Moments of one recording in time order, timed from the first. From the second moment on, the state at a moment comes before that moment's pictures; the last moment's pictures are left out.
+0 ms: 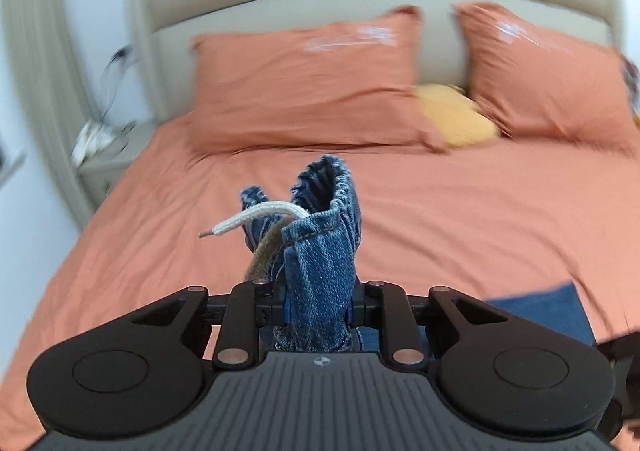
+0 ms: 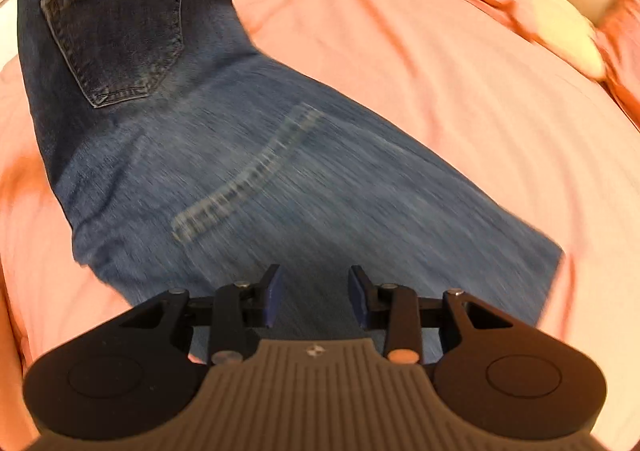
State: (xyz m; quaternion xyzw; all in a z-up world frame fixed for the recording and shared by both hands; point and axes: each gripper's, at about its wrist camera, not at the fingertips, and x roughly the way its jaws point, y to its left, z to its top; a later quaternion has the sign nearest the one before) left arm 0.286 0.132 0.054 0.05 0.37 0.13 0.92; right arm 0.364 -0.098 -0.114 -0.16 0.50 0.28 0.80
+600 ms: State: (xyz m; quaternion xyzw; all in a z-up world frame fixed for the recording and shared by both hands) left arm 0.271 -0.061 -0.136 0.09 0.45 0.02 0.89; right arm 0.313 -0.206 -0.136 -0.13 0.53 0.18 0.82
